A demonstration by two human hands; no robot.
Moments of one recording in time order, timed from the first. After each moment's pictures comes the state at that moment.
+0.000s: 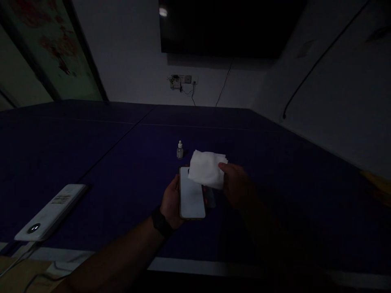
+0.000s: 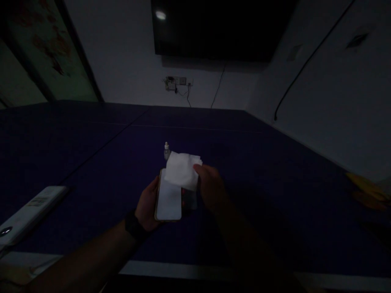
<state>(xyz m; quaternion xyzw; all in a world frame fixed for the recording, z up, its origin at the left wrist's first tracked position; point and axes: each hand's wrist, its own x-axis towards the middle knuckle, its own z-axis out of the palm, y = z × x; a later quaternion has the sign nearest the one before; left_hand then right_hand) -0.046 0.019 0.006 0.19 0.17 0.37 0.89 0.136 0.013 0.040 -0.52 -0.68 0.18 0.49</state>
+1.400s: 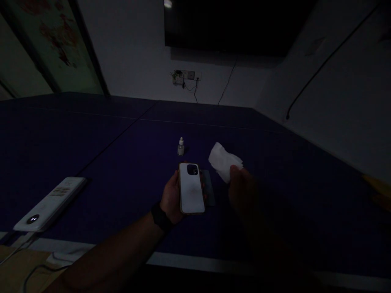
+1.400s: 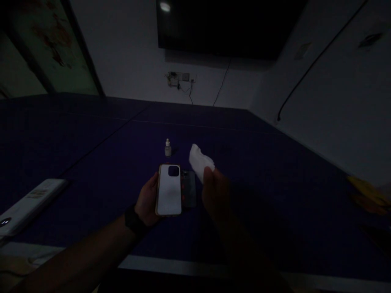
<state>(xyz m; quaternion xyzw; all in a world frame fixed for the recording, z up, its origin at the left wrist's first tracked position) -0.044 0.017 0.012 0.14 0.21 0.41 0.88 0.138 0.001 0.022 -0.60 -0.61 -0.02 0.52</state>
